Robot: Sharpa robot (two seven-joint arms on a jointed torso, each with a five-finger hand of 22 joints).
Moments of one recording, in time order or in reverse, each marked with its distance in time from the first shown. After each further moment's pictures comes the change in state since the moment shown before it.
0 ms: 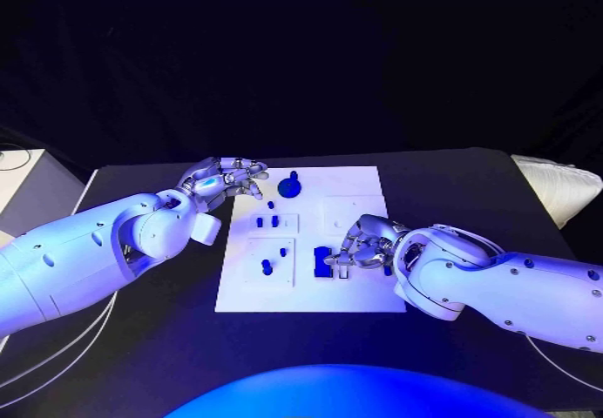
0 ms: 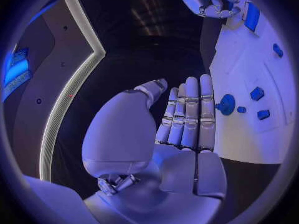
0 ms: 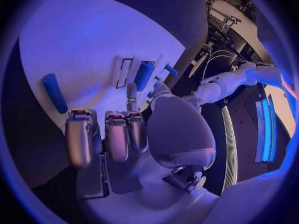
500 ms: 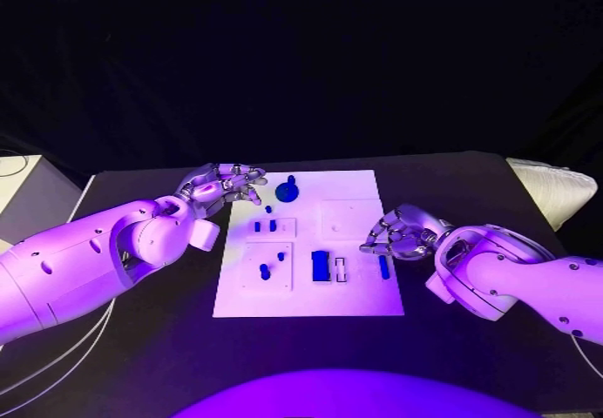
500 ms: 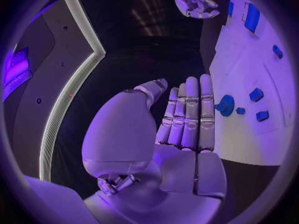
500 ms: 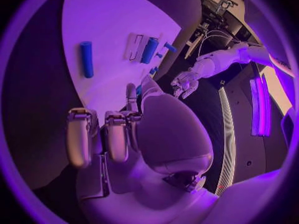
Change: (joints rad) left arm -0.005 0.000 0.000 0.000 0.000 0.000 0.002; left_hand 0.000 0.000 0.000 0.000 0.000 0.000 0.000 0.000 0.000 0.000 0.000 0.000 0.000 0.000 0.000 0.000 0.000 0.000 0.000 0.000 -0.004 0.000; right arm 0.014 -0.174 0.006 0.024 0.151 -0.087 0.207; right_hand 0.187 -0.009 0.070 -0.015 -0.003 -0.026 0.011 -0.040 -0.025 0.000 0.000 0.000 0.001 0.000 0.000 0.000 0.000 0.000 0.000 0.000 -0.005 0.000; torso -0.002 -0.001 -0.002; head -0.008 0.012
